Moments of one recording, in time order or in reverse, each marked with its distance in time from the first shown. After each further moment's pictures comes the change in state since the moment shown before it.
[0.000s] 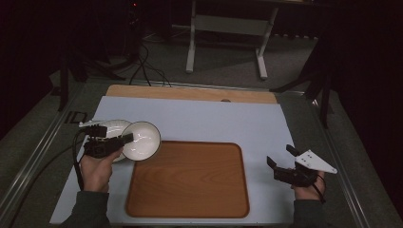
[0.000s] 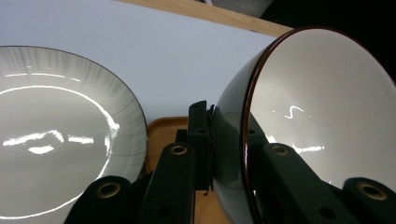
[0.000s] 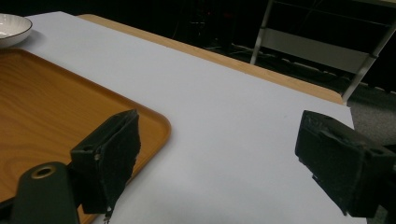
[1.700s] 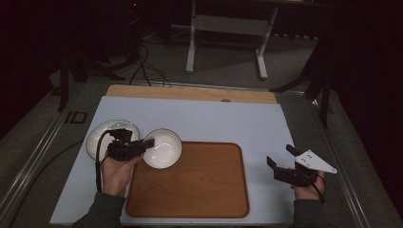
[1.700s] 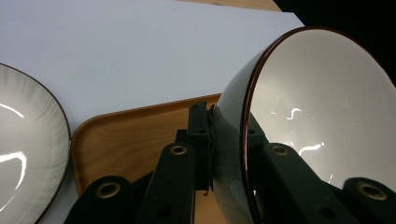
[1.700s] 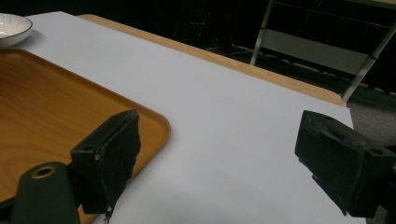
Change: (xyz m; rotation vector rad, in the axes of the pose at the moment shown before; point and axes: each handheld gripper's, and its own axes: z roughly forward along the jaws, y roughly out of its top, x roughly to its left) left arm -0.049 -0.009 0.026 0.069 -0.060 0.126; right arm 0.000 0.000 0.000 -0.001 0.000 -0.002
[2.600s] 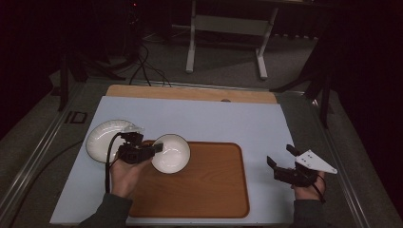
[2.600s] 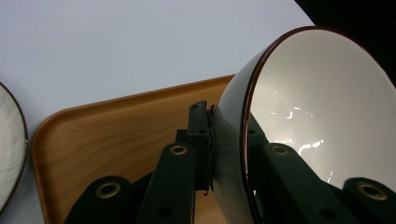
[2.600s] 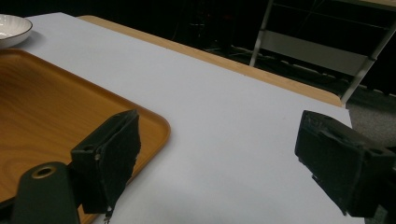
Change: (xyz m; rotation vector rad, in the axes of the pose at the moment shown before) left arm -0.015 -0.007 0.020 0.056 -0.019 0.037; right arm 0.000 0.000 -0.001 -0.005 -0.002 -0.002
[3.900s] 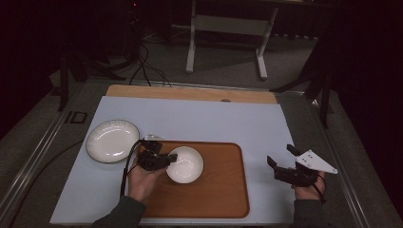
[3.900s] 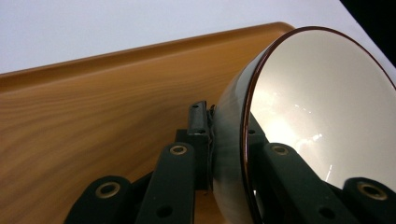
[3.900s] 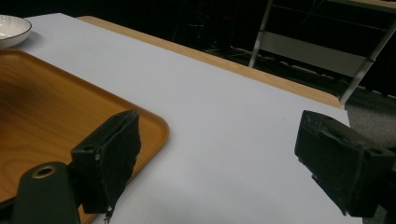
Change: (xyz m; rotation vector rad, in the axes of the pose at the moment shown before) left arm -0.021 -0.019 0.046 0.115 -0.024 0.036; right arm -0.001 0.000 0.000 -0.005 -0.002 -0.002
